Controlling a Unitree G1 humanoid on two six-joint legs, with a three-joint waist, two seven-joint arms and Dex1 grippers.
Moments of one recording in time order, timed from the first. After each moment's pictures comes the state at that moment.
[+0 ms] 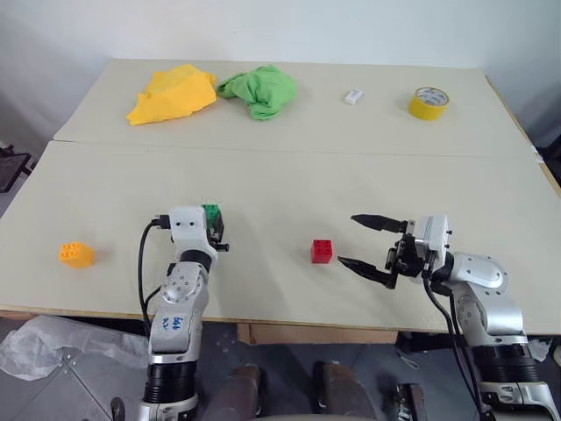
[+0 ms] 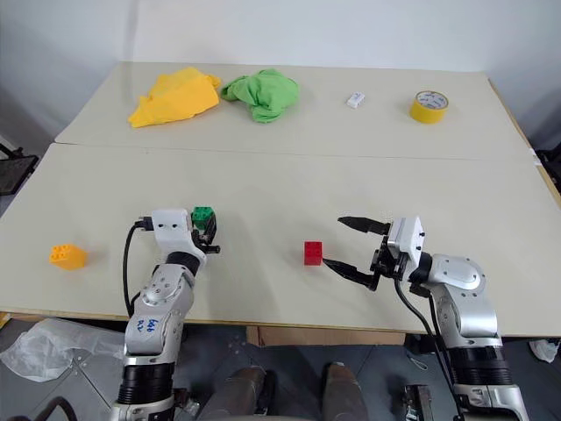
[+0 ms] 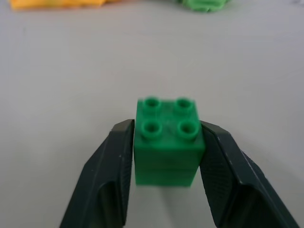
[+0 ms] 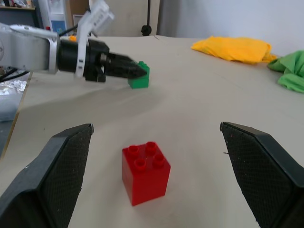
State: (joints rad) left arm -0.17 0.10 0.09 -0.24 -0.07 0.36 0.02; right arm -0.22 -0.52 -0.09 0.01 0.47 -0.04 1.18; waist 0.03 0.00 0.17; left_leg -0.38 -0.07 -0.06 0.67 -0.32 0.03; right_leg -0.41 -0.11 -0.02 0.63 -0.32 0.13
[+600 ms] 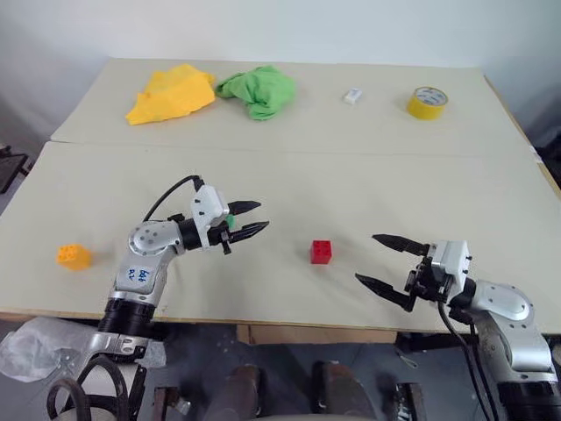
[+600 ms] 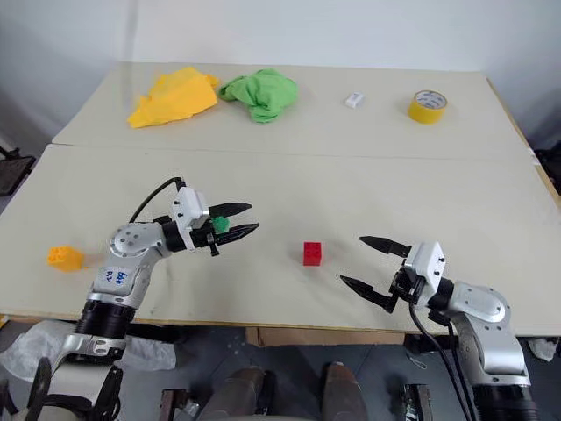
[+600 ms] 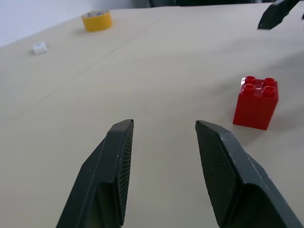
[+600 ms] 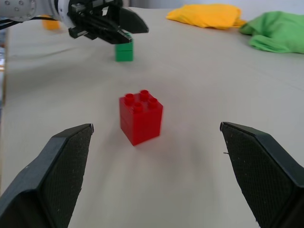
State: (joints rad) left arm -0.50 0.44 -0.05 0.25 -0.25 -0.04 -0.93; right arm -0.01 -0.58 -0.17 -0.12 0.47 -0.04 1.08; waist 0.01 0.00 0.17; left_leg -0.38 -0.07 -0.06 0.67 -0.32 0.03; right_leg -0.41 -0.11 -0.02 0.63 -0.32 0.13
